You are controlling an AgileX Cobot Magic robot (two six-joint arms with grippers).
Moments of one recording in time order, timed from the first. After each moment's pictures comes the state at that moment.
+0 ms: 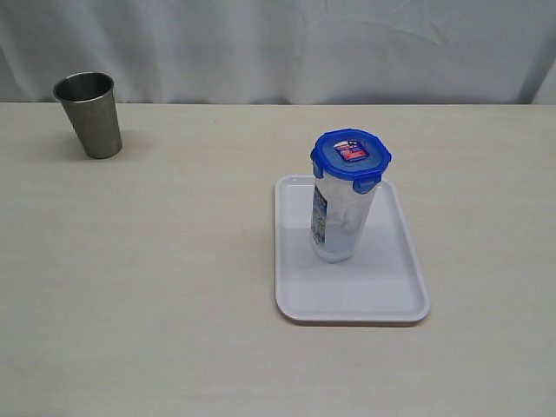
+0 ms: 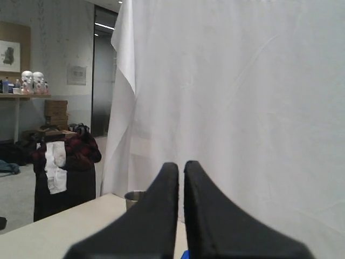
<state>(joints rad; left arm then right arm) -0.12 0.00 0.00 0.02 0.32 0.09 0.73 0.00 -0.84 -0.17 0.71 0.04</state>
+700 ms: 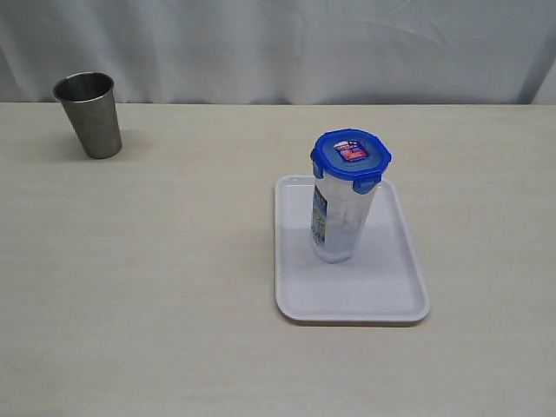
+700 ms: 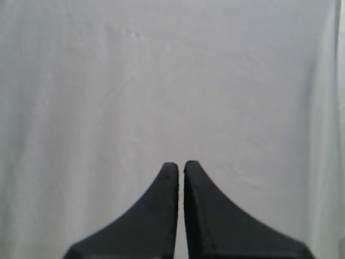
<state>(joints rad) -0.12 0.00 0.00 0.02 0.32 0.09 0.11 0.00 -0.25 -0.11 -0.14 -0.01</state>
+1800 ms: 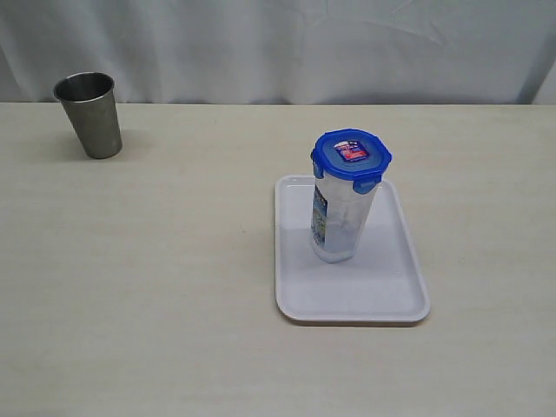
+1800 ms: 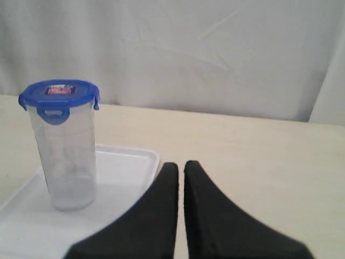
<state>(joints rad) -0.12 0.00 0.00 0.02 0.32 0.09 0.09 0.00 0.00 0.03 0.20 -0.09</state>
